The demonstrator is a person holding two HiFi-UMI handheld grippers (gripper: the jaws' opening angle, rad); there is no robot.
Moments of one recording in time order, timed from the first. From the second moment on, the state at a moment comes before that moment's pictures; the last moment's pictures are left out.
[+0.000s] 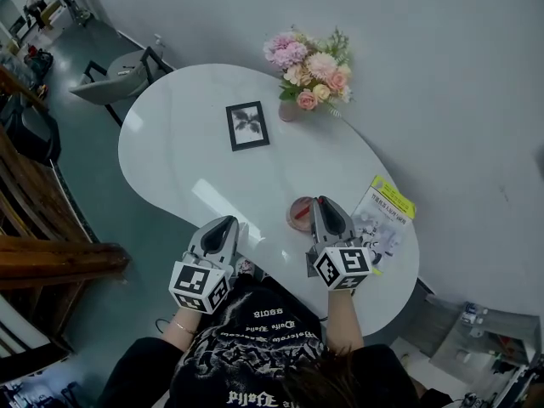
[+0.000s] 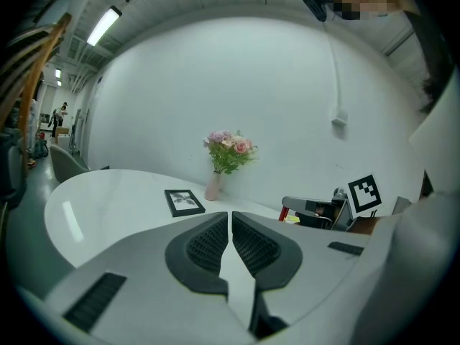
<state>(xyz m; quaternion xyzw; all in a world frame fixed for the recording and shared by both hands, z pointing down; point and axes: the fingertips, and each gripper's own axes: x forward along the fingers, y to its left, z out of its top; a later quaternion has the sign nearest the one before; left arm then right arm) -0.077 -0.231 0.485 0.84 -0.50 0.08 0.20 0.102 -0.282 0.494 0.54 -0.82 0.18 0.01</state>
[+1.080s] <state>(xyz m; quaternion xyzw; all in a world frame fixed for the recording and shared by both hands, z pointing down) -0.079 -0.233 0.491 0.84 -0.49 0.09 0.20 0.090 -0.281 0.510 0.51 -0.83 0.20 0.03</state>
